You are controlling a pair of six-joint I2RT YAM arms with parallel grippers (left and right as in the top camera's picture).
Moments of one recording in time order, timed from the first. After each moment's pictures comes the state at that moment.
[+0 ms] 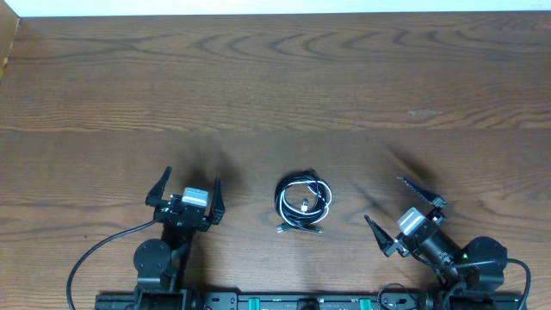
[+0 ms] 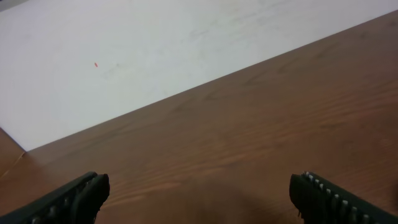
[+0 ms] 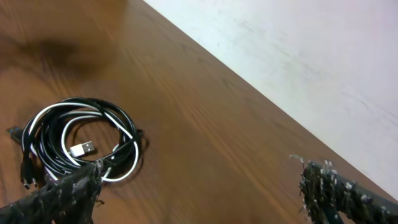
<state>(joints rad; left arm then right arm) -0.05 0.01 0.02 -0.10 0.12 0.32 -0.06 0.01 0.10 -0.30 -0.75 -0.53</state>
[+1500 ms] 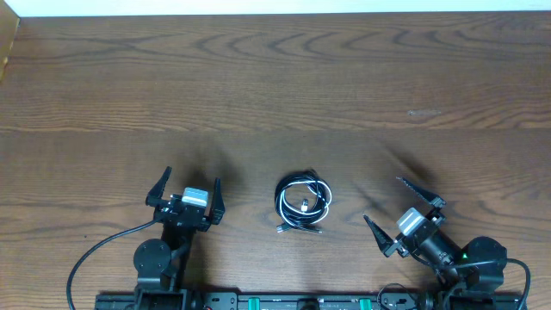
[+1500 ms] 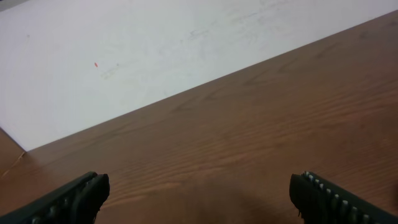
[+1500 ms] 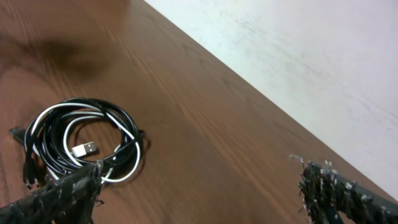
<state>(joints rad) -0.05 0.01 0.02 -0.10 0.12 0.32 -0.05 0.01 0.10 -0.30 -0.75 -0.53</state>
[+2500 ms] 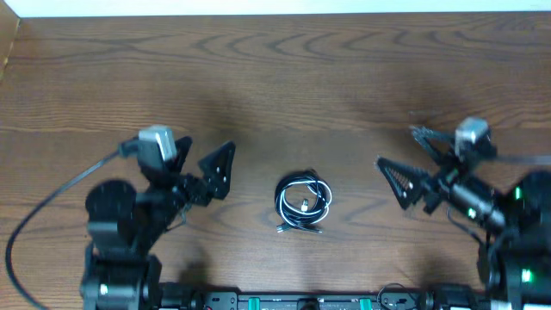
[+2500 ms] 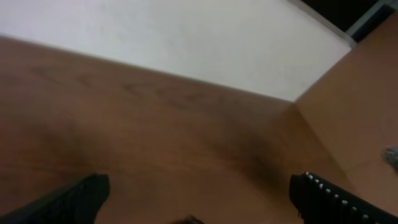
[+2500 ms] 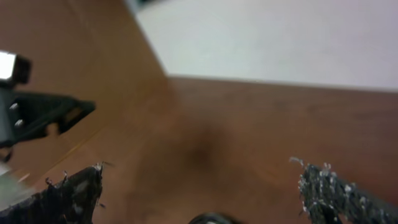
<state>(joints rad) -0.05 0.65 0.79 -0.43 0.47 -0.41 -0.05 0.72 0.79 -0.32 -0.88 0.25</state>
